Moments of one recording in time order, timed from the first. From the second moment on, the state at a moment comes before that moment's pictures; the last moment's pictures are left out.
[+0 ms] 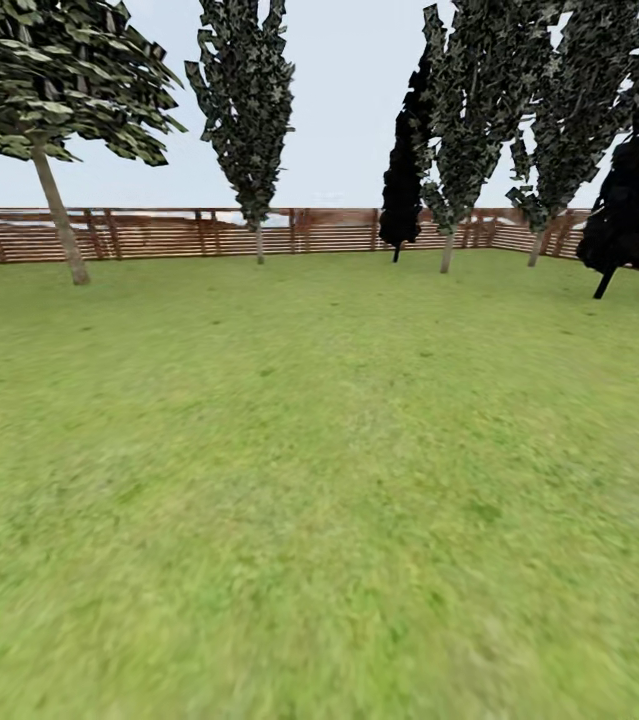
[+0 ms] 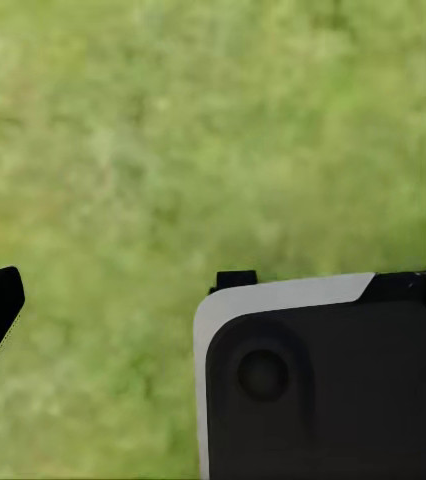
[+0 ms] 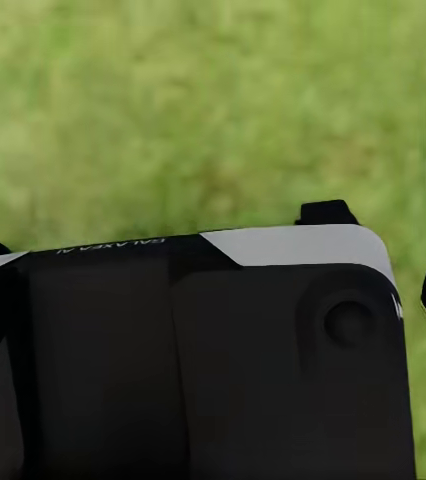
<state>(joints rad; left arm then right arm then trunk) -0.04 0.05 -0.05 -0.07 -0.01 -0.47 0.02 -0.06 0.11 -0.13 -0.38 0.00 0.11 0.01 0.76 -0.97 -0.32</state>
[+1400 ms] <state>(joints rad) -0.04 0.04 -0.07 -0.07 -0.01 -0.46 0.01 -0.06 0.11 -0.12 -0.38 0.00 0.11 0.01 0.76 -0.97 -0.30</state>
